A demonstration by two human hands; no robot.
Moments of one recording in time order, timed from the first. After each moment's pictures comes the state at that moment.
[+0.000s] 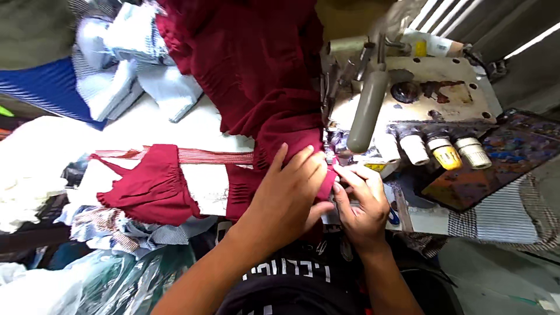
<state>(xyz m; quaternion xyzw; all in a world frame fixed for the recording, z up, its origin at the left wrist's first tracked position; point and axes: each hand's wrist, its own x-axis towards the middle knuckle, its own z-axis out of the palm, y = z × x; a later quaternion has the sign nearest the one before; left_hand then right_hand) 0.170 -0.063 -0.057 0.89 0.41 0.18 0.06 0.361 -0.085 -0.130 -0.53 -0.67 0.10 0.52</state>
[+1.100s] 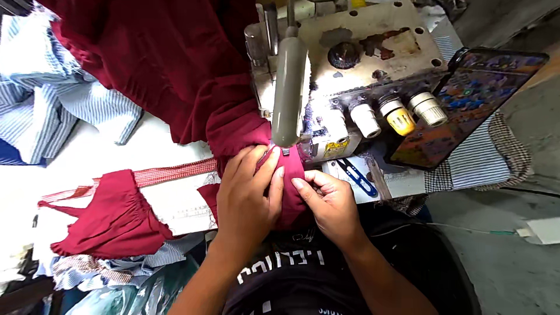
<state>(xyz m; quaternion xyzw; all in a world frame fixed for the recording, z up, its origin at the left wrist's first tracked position) 0.185 -0.063 -0.079 0.81 0.50 0.29 0.05 0.346 -0.106 -0.112 -0.54 -0.50 0.40 0.53</state>
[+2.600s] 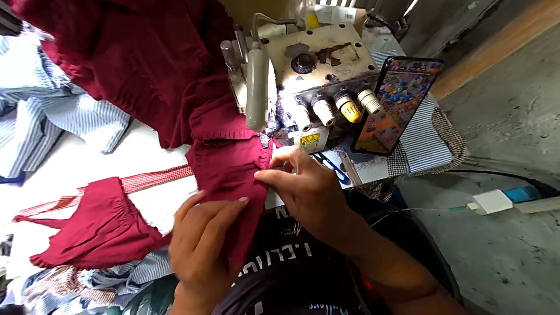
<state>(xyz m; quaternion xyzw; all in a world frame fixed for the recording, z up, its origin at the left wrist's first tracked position) 0.140 -0.127 -0.060 0.80 0.41 0.43 0.05 0.350 -0.106 -0.052 -0.50 -0.76 0.08 0.41</state>
